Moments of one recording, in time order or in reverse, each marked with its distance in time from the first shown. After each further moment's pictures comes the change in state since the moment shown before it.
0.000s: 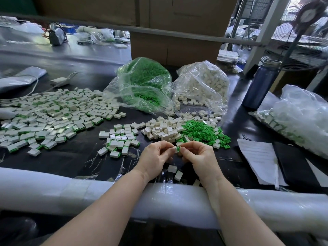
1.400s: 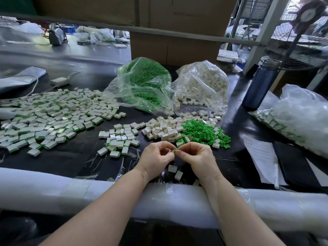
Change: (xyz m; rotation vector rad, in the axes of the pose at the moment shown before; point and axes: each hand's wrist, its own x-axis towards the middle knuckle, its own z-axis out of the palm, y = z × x) left_hand -0.004 0.007 -0.001 -0.001 -0.024 -0.055; right_hand -0.001 -0.001 0.003 0.055 -0.075 0.000
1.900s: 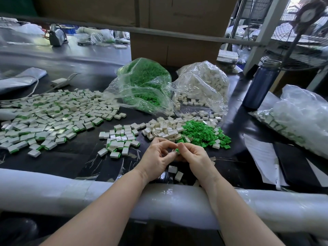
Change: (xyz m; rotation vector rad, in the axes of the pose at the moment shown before) left_hand 0.000 0.002 -0.001 -0.067 -0.033 0.074; right_hand 0.004 0.003 0.004 -0.004 -0.144 -0.038
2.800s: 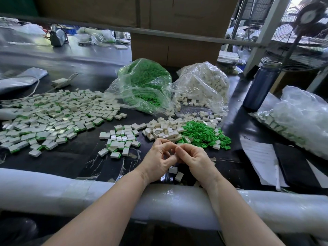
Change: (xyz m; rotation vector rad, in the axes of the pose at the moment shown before) left_hand 0.000 -0.002 0.002 0.035 -0.059 0.033; right_hand -0.001 0.000 -0.002 -0.026 -0.055 -0.016
